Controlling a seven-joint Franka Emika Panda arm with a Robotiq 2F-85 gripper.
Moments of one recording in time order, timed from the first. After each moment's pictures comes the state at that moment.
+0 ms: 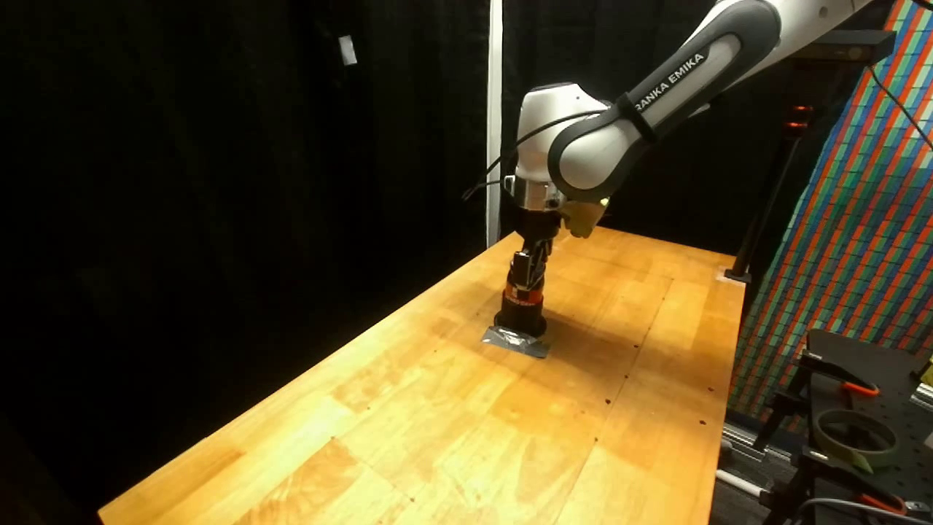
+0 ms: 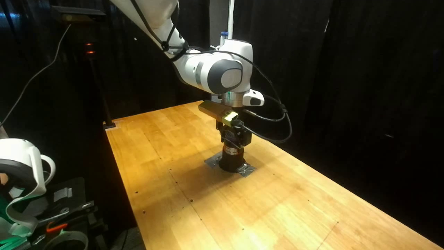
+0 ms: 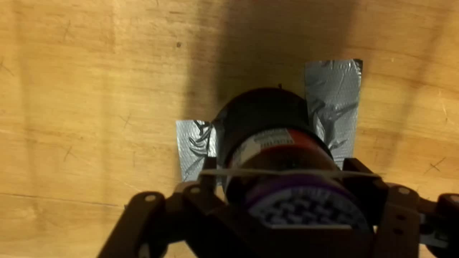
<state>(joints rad) 0.10 0.57 0.05 -1.79 -0.07 2.39 -0.01</state>
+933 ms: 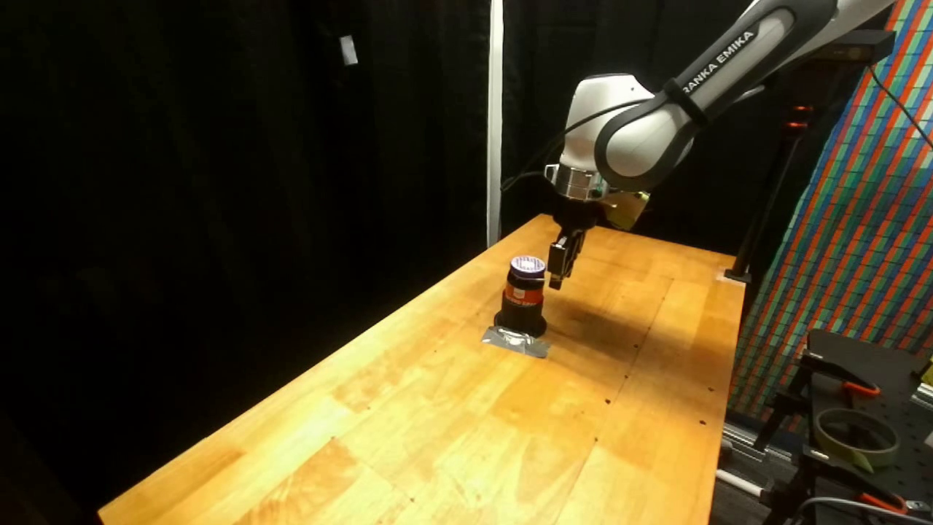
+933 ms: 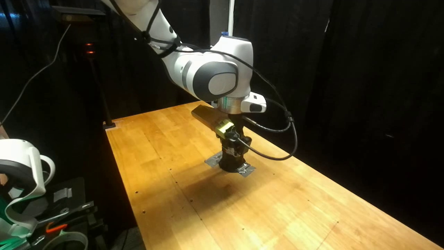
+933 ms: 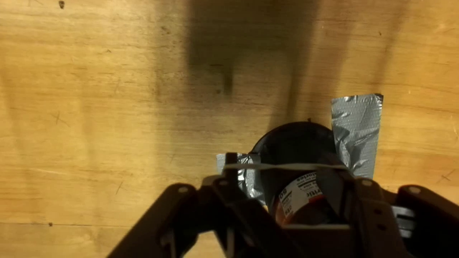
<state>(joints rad) 0.03 0.41 0.06 -2.03 0.00 2.54 -0.07</state>
